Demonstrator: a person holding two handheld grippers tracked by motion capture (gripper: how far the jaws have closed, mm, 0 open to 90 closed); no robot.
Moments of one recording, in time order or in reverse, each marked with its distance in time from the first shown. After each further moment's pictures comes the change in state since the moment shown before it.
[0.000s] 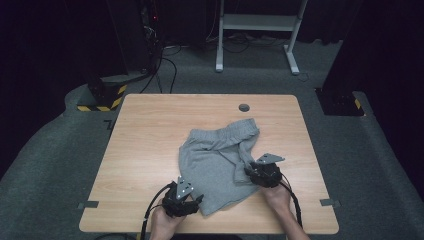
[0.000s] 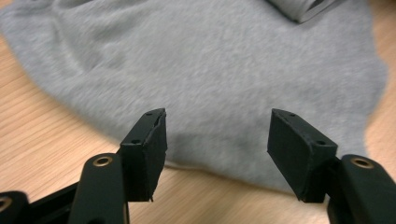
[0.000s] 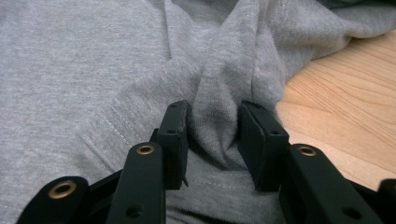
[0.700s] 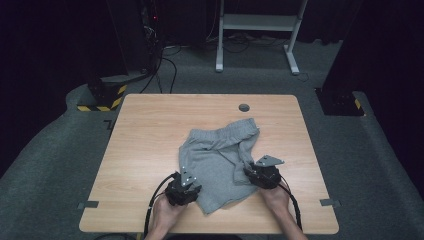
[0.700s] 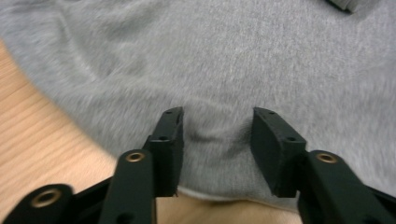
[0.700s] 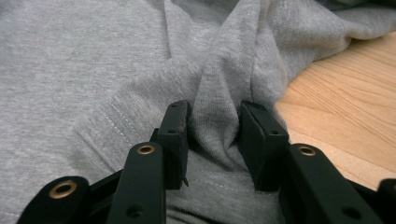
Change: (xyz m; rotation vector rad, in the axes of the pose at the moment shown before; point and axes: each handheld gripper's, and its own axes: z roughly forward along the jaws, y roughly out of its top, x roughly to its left) left arm 0.015 0.014 0.020 0.059 0.012 0.002; right arm 0.004 -0.007 0.004 -0.036 -0.022 -0.012
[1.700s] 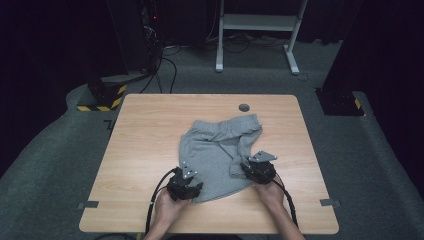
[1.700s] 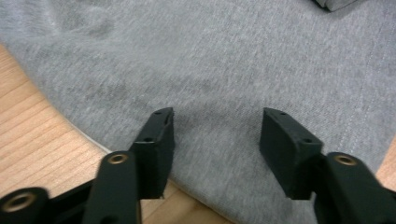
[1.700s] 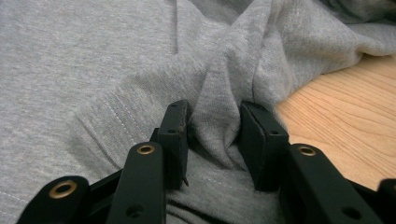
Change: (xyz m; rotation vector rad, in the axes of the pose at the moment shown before) left arm 0.009 0.012 0.015 0.040 -0.004 -0.030; right arm 0.002 0.013 0.017 -0.004 -0.061 -0.016
